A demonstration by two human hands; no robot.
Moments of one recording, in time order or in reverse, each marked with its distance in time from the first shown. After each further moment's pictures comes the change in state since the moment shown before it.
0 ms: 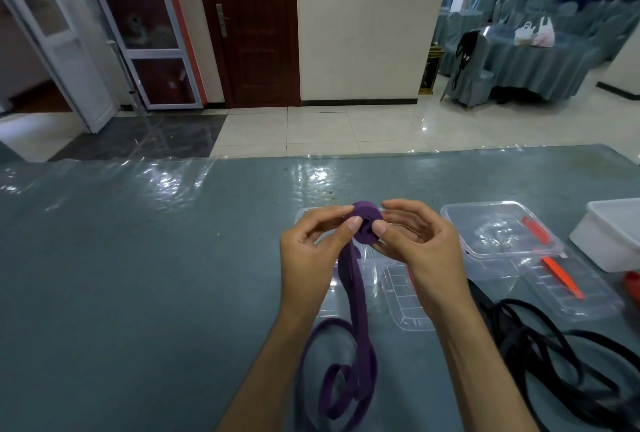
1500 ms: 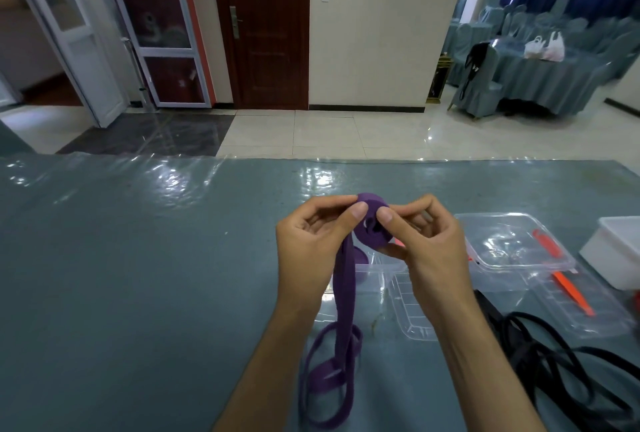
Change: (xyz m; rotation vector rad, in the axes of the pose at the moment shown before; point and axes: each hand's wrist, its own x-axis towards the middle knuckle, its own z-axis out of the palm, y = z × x) left_hand 0.008 0.029 -0.016 -0.132 -0.004 -0.025; right_hand 0.000 -0.016 0.037 0.022 0.008 -0.030
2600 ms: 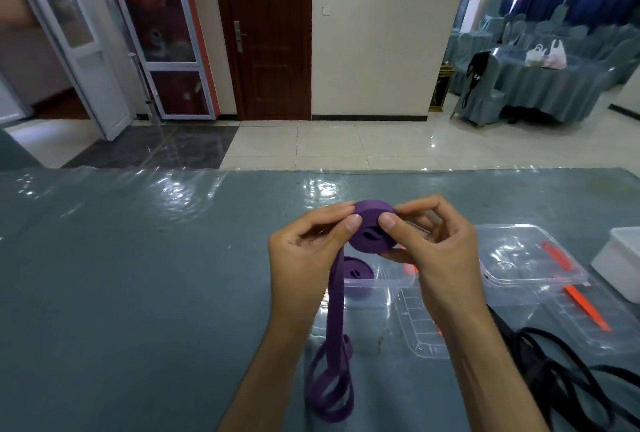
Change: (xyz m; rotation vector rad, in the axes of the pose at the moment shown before) left_hand 0.010 0.009 -0.005 0.051 0.015 0.092; right_hand 0.010 -0.016 0.008 -0.022 -0.006 -0.082
